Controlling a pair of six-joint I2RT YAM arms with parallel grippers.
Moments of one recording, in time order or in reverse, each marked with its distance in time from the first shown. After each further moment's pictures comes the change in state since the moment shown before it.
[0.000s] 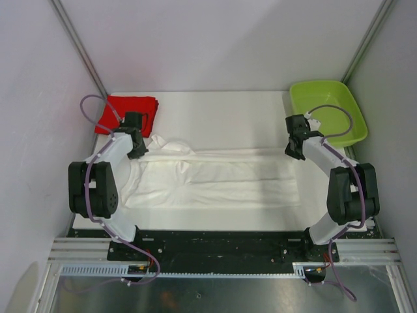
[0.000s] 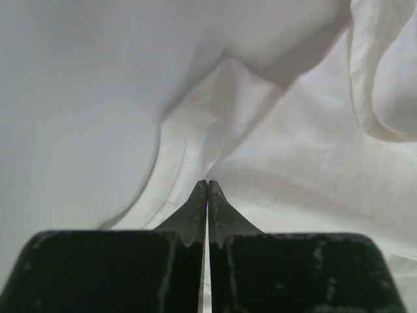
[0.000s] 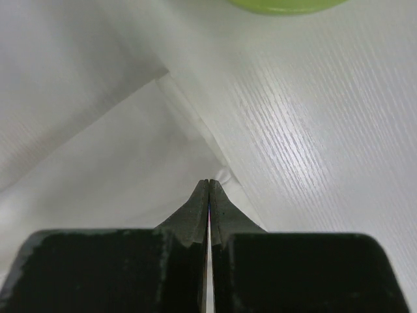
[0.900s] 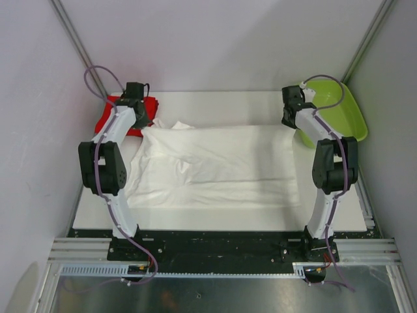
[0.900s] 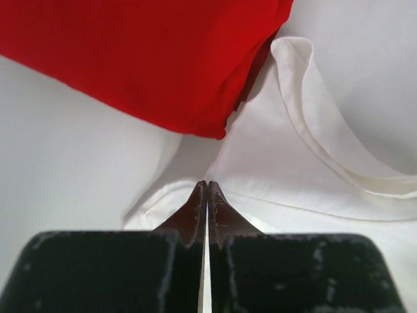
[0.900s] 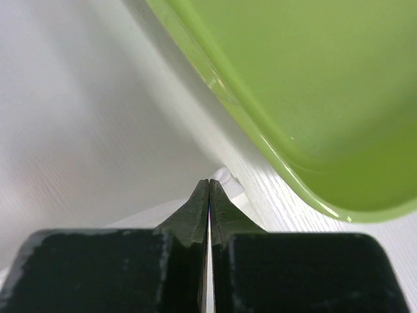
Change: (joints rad) left arm -0.006 0.297 0.518 -0.085 0.056 0.060; right arm -0.028 0.396 0.544 -0.014 0.055 -0.085
